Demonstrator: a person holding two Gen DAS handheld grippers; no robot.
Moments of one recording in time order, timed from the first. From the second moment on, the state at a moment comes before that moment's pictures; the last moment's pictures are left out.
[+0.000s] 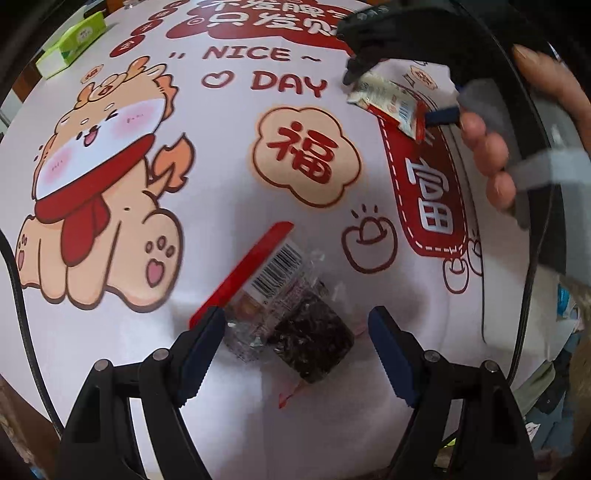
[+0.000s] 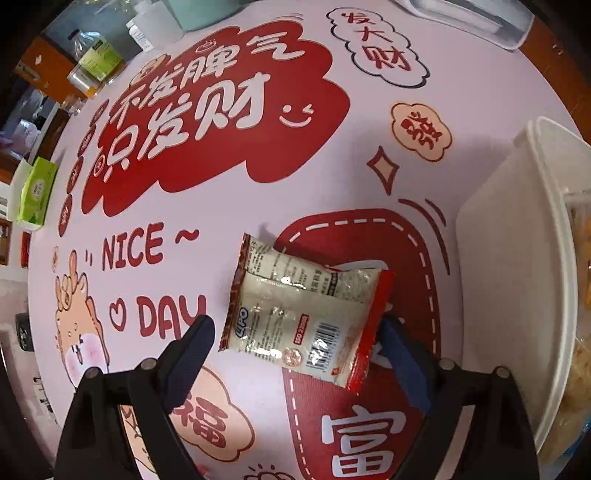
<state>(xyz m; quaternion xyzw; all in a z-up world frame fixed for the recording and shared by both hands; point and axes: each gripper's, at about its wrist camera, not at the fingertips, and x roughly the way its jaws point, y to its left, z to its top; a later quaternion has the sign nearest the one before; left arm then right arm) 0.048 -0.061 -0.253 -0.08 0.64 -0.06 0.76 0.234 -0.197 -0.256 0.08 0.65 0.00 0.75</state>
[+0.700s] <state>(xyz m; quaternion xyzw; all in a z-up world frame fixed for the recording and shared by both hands) 0.023 -0.073 -0.255 -0.02 0.65 -0.04 0.76 0.169 -0.222 -0.226 0.06 0.63 0.09 0.77</state>
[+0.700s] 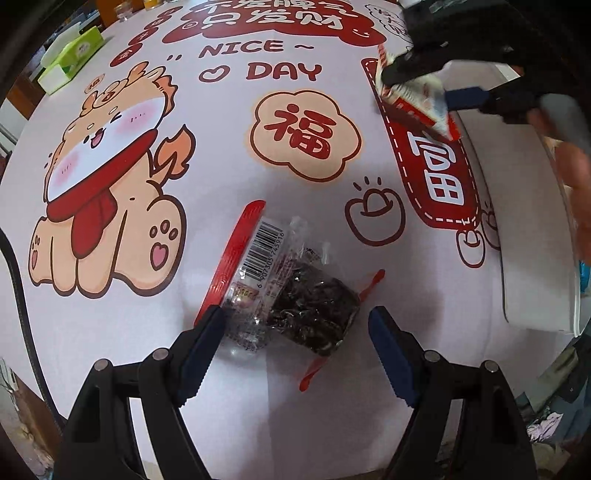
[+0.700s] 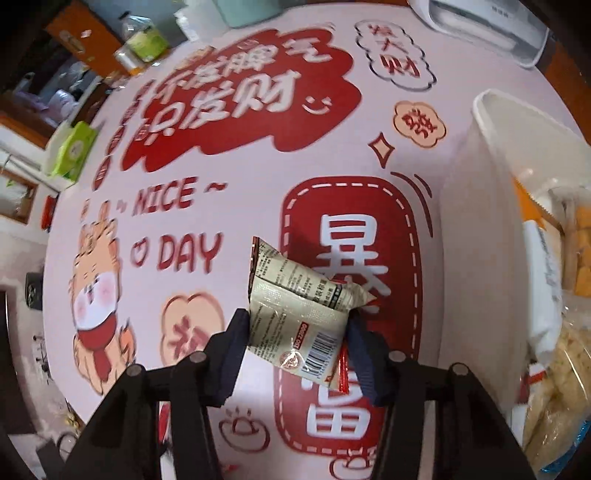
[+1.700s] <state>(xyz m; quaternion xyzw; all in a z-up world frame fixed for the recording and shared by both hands) 0.072 -0.199 -0.093 0.01 0.50 -0.15 0.85 0.024 -0.373 -0.087 0.06 0.50 0.10 0.86</state>
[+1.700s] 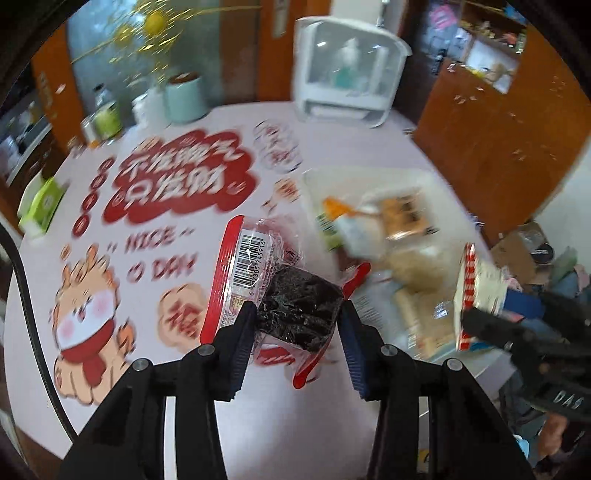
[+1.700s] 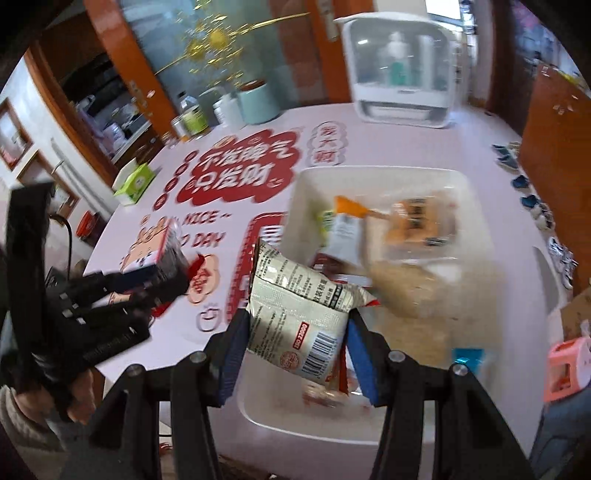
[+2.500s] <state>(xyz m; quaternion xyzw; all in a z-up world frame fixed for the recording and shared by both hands) 0.097 -0.298 -0.075 0.05 0.49 -0.19 0.85 0.012 -0.455 -0.077 0.10 0.49 0.03 0.87</state>
